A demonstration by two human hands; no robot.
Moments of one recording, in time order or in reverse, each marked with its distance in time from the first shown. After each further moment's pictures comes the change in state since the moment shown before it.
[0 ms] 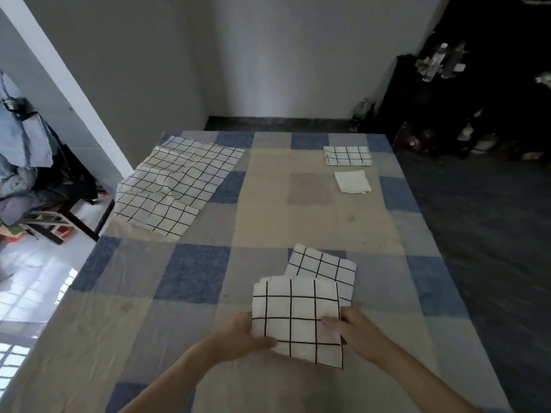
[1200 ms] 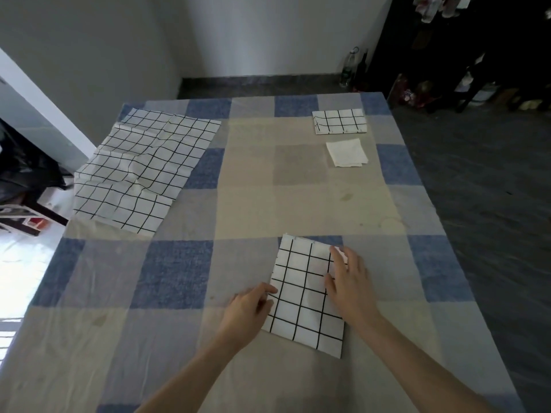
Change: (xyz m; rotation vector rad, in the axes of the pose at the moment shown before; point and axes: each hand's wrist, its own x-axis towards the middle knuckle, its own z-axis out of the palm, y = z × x) left_hand 0.066 0.003 0.015 0.333 0.307 0.099; right_hand 0.101 0.048 -0.016 -0.919 0.678 -0.184
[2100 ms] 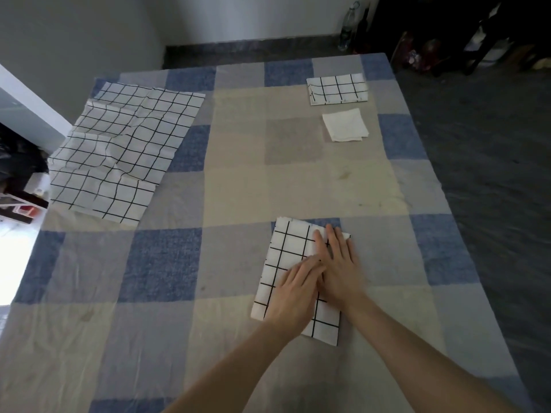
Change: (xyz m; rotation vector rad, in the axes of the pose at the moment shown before) left_hand 0.023 0.067 0.061 0.147 -0.011 0.354; right_hand 0.008 0.011 0.043 -0.093 -0.153 -0.085
